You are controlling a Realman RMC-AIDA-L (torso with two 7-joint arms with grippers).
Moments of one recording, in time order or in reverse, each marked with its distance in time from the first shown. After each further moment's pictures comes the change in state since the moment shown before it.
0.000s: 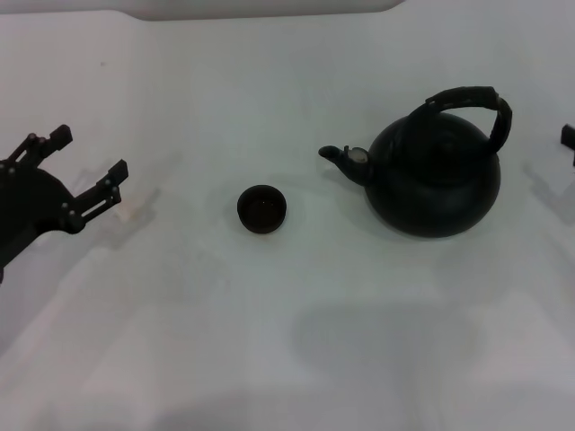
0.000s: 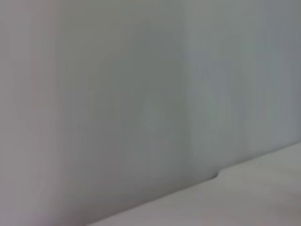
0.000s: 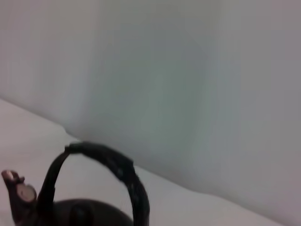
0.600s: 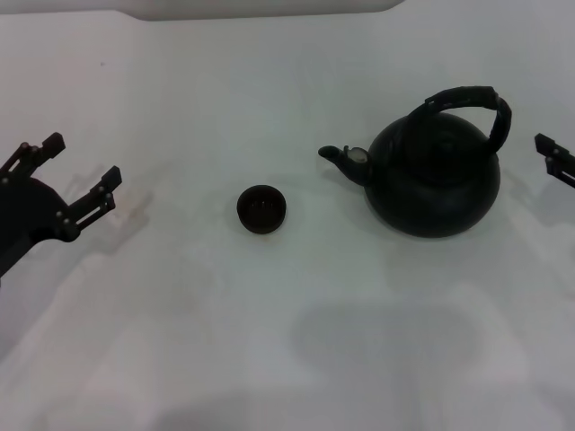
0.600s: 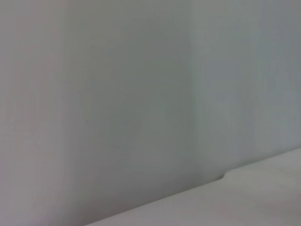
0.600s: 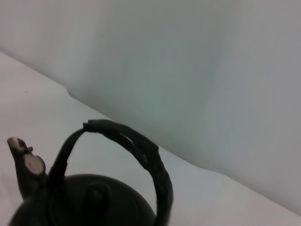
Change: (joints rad) left arm 0.005 -0.002 -0.002 0.056 -0.044 -0.028 0.054; right arm -0.107 0.003 -0.206 0.299 -0.211 -0.268 0.215
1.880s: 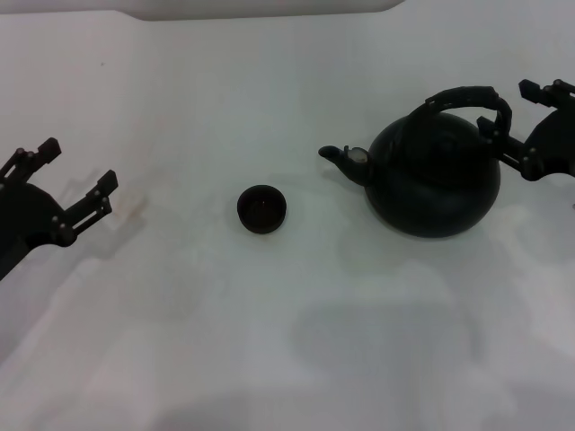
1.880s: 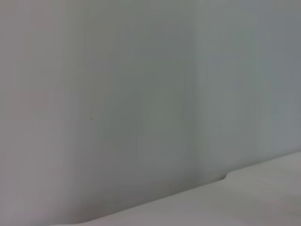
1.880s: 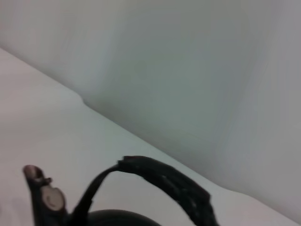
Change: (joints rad) left arm 0.011 0.000 0.001 0.013 -0.017 -0.014 0.002; right arm 0.063 -0.002 -0.194 0.036 -0.065 -0.217 0.105
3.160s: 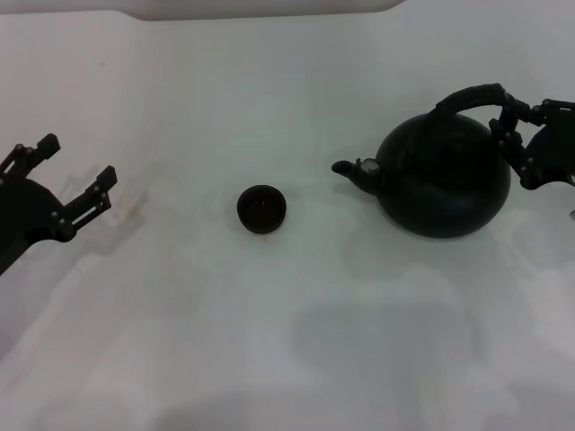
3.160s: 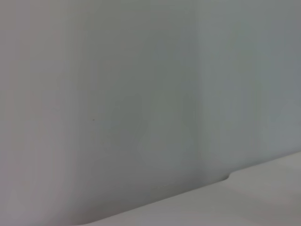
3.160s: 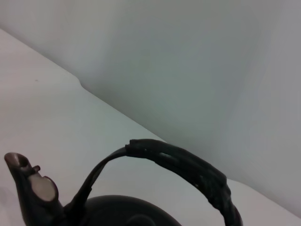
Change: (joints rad) left arm -0.009 0.002 -0.002 0.000 -0.002 0.009 0.000; right arm 0.010 0.000 -0.012 -0.035 0.000 -0.025 -0.052
